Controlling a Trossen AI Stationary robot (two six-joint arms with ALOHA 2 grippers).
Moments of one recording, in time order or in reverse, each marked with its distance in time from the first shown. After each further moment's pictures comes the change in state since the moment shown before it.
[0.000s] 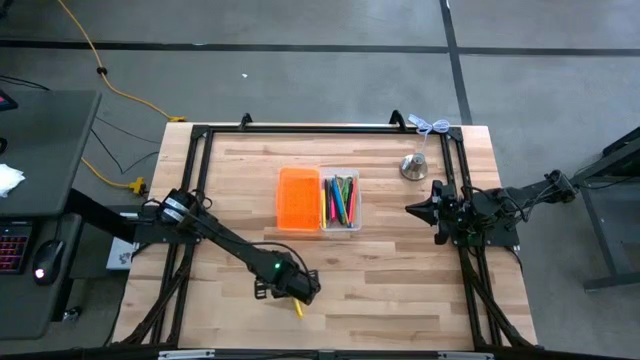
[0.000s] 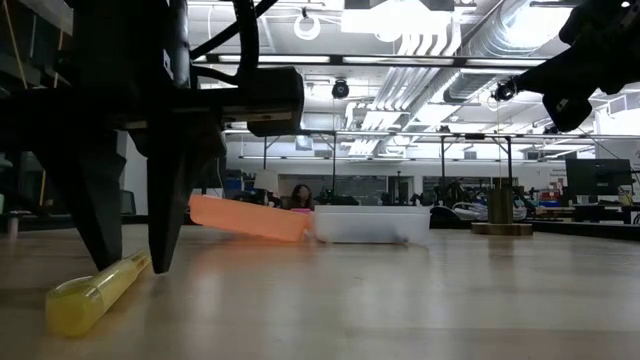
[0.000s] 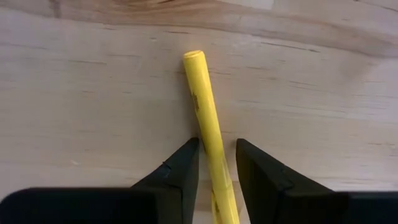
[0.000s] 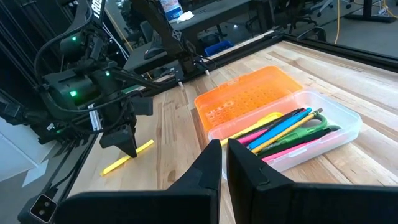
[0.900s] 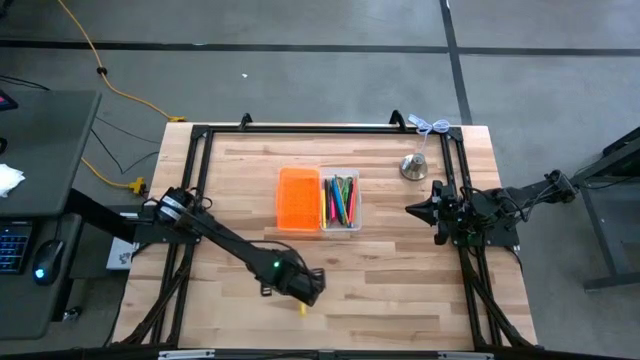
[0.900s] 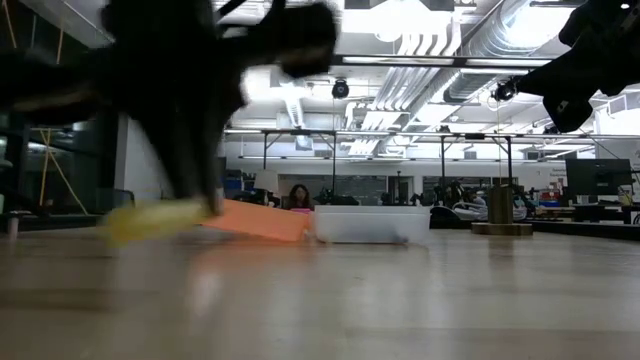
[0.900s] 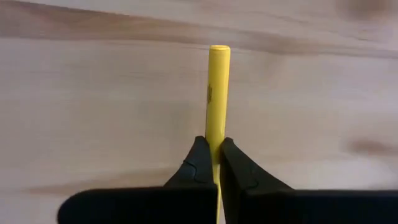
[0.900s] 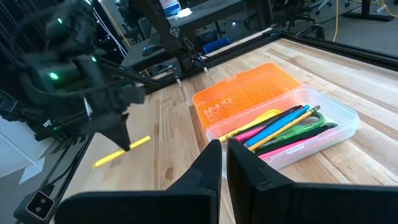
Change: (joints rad) left arm -0.002 -0.040 0.053 -0.021 -0.105 0.050; right arm 0.000 0.000 0.000 -0.015 0.002 0.000
